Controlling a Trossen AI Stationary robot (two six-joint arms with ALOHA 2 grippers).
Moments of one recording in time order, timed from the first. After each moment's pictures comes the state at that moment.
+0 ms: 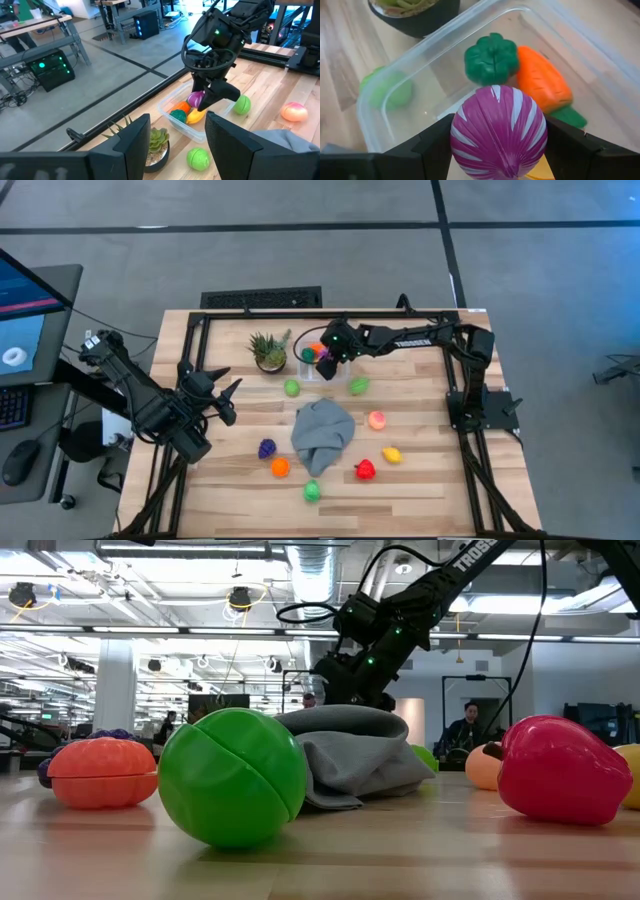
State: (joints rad) left arm -0.75 1.18 1.14 -1.57 -1.26 -1.52; right arm -0.34 1.92 1.25 -0.22 -0.06 0.23
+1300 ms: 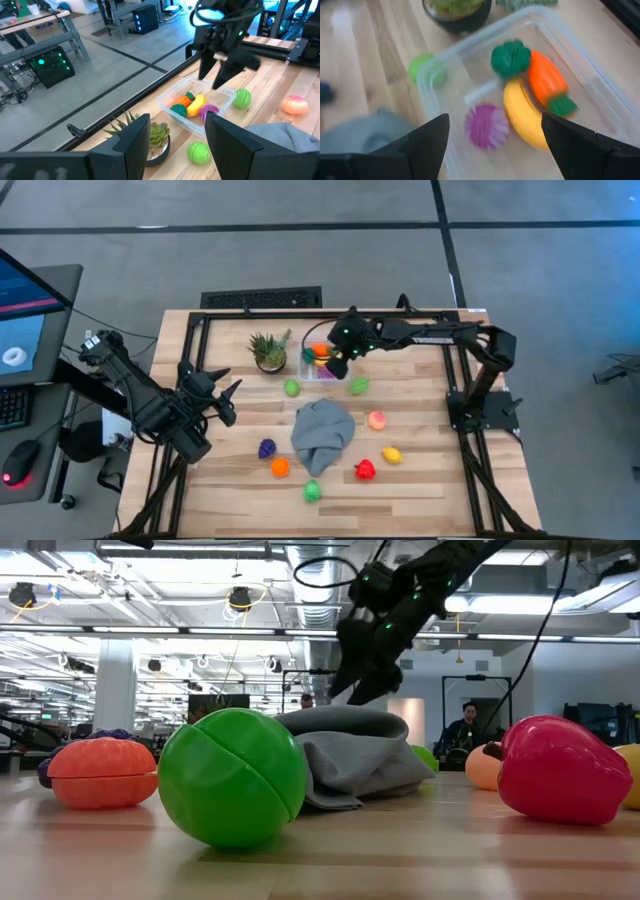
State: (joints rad) left arm -0.75 1.18 1.14 -1.57 -1.24 -1.51; right arm -0.34 1.75 1.25 -0.40 -0.14 0.12
